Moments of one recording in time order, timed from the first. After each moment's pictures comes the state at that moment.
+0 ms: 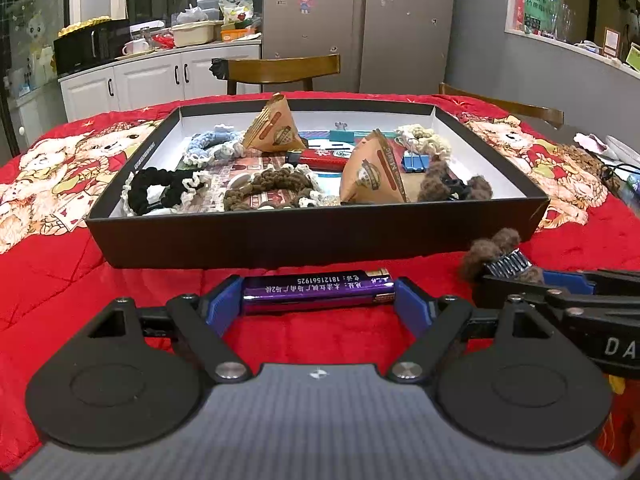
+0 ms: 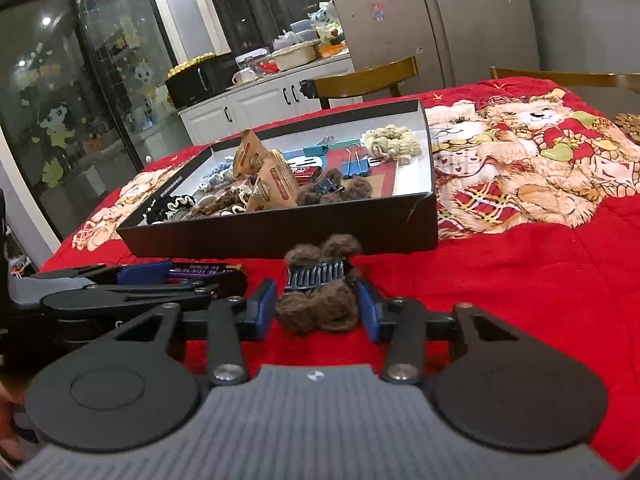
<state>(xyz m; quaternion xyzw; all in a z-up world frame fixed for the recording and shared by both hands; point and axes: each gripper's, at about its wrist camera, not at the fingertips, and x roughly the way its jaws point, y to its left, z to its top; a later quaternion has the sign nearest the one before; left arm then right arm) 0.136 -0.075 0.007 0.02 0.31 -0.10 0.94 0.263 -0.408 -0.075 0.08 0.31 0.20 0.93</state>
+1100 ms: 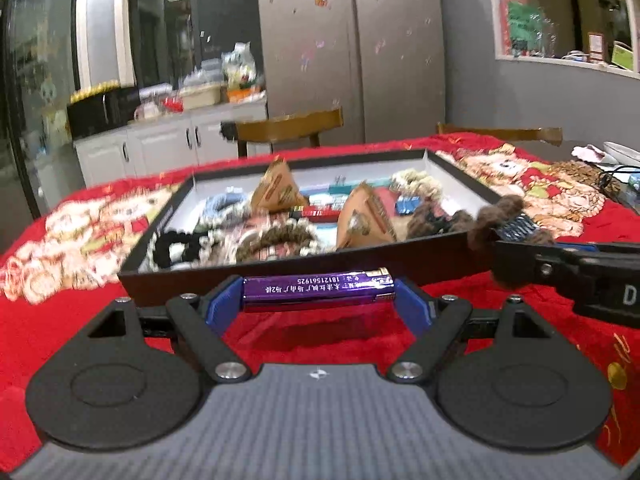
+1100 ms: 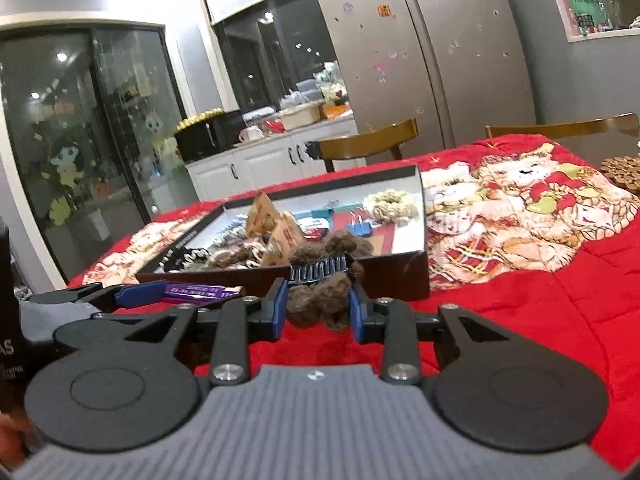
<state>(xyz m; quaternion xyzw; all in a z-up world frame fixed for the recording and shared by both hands) 0.102 -0.095 0.024 0.07 0.22 -0.08 0.97 0.237 -0.424 -0.057 0.12 0.20 0.21 0.95</state>
